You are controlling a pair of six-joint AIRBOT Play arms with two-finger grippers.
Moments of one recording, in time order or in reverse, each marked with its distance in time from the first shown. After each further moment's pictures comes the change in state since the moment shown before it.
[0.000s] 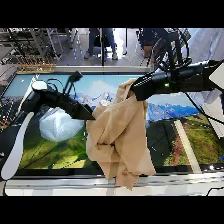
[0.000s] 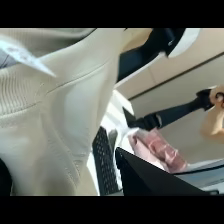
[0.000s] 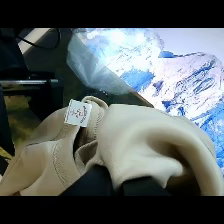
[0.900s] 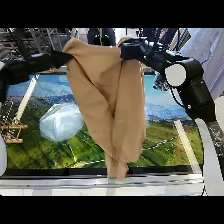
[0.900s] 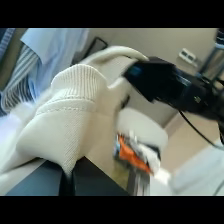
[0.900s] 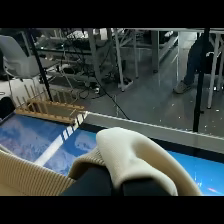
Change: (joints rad) left arm 0.255 0.044 0.310 -0.155 0.544 0.004; right arm -0.003 -0.199 -0.003 -0.183 -0.802 0.203
